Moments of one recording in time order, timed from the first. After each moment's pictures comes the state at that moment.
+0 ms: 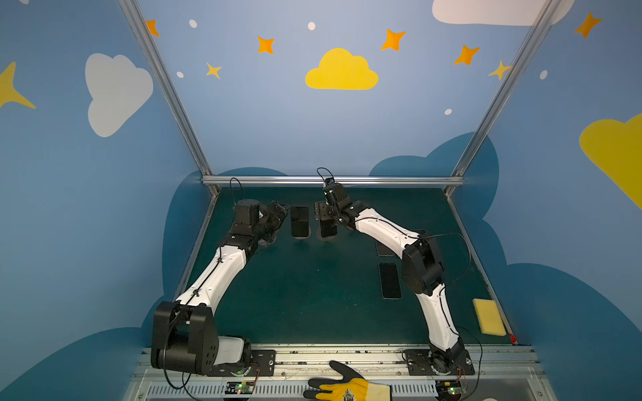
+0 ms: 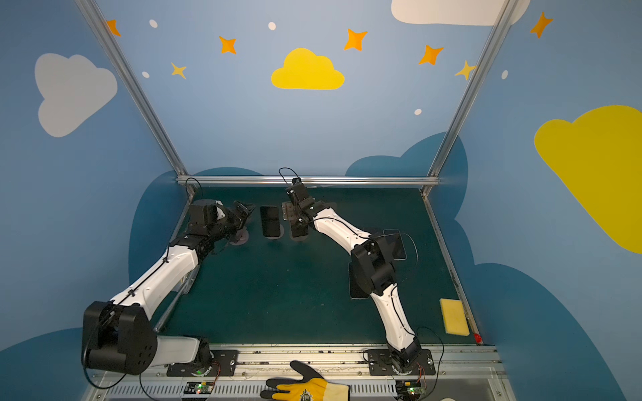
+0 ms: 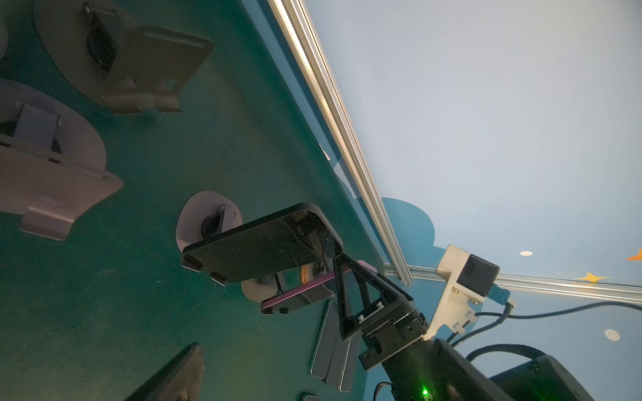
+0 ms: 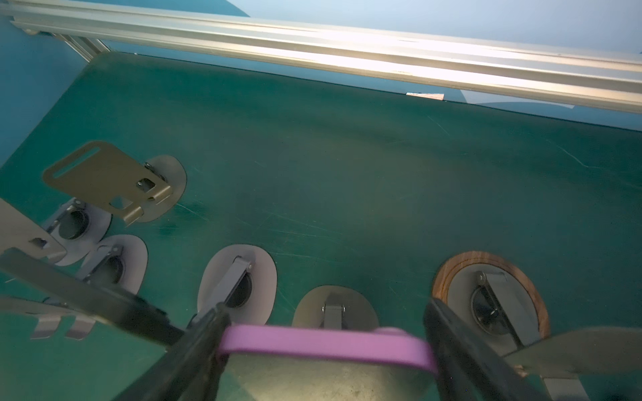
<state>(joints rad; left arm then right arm) -0.11 1.36 0.98 -0.13 0.31 -1.12 0.72 2.23 1.96 -0.42 0.22 0.31</state>
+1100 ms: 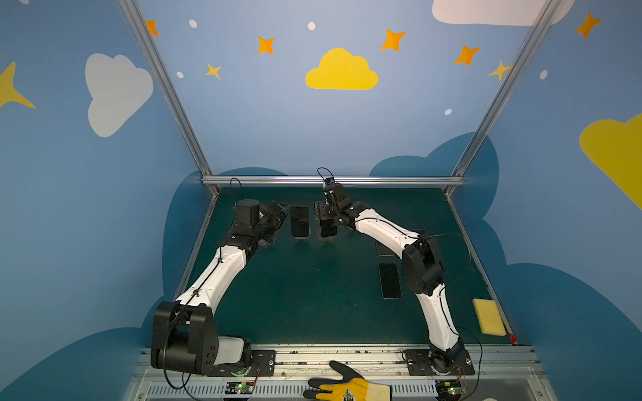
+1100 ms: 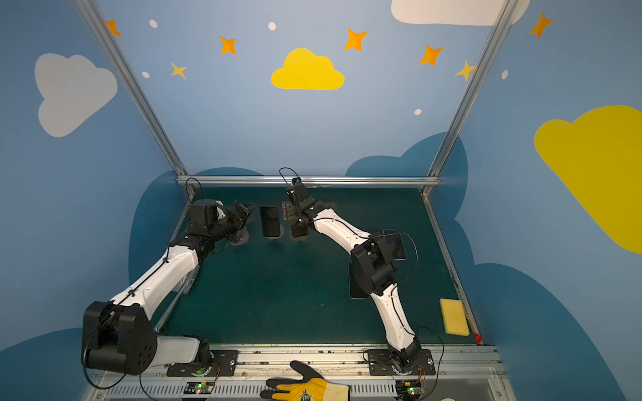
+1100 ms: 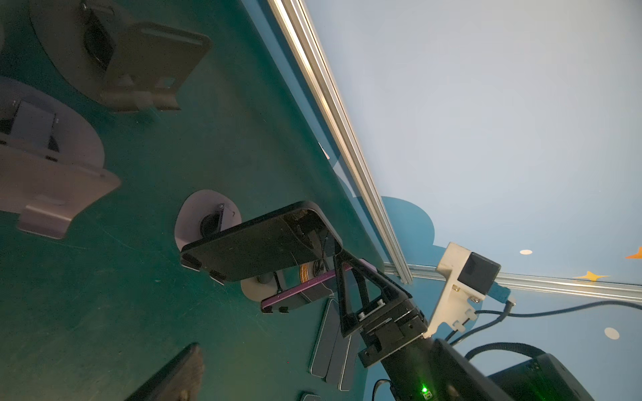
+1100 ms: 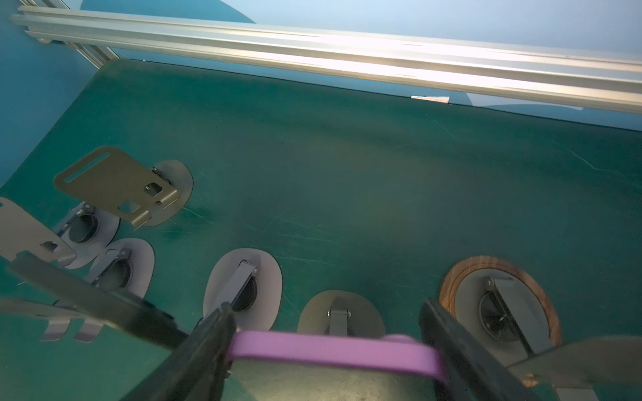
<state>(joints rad) -0.12 1.36 0.98 -0.13 0.31 -1.12 0.72 2.23 1.95 -0.40 0.21 0.32</state>
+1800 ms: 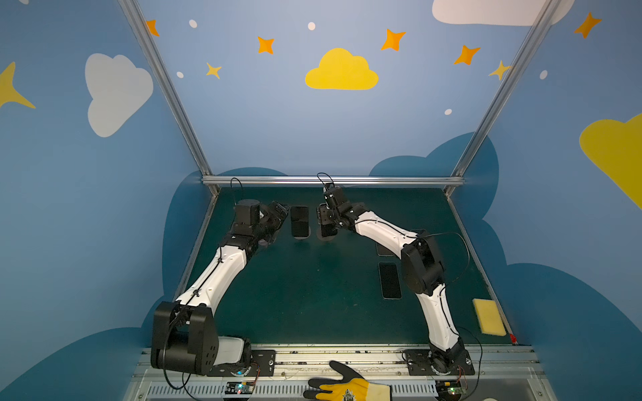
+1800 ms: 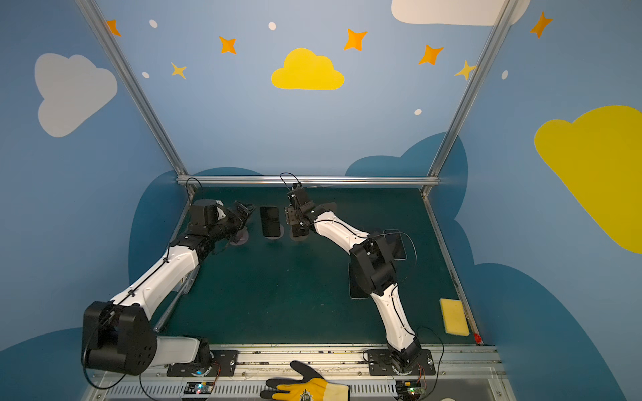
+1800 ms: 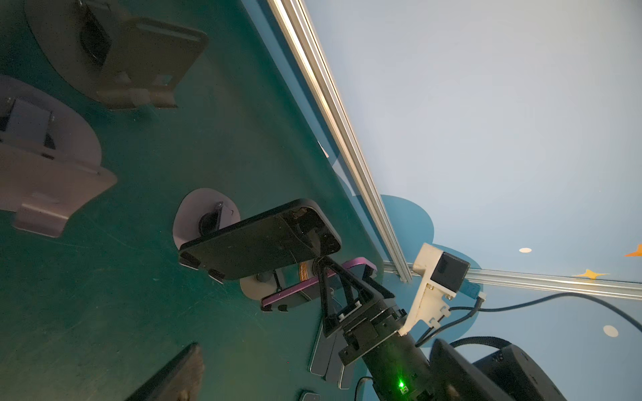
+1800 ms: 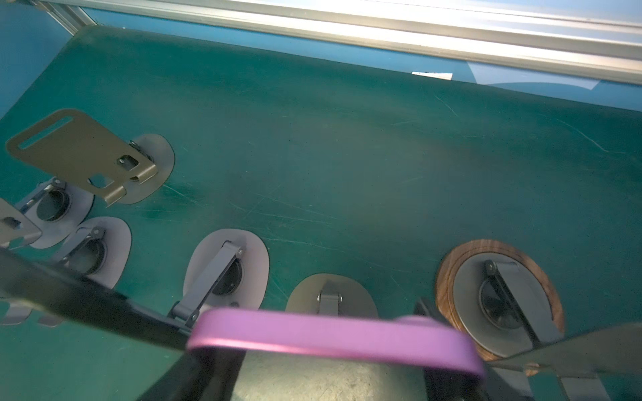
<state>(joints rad) -0.12 1.36 0.98 -0.13 0.32 -1.12 0.72 2.22 1.89 -0.38 0.20 0.31</state>
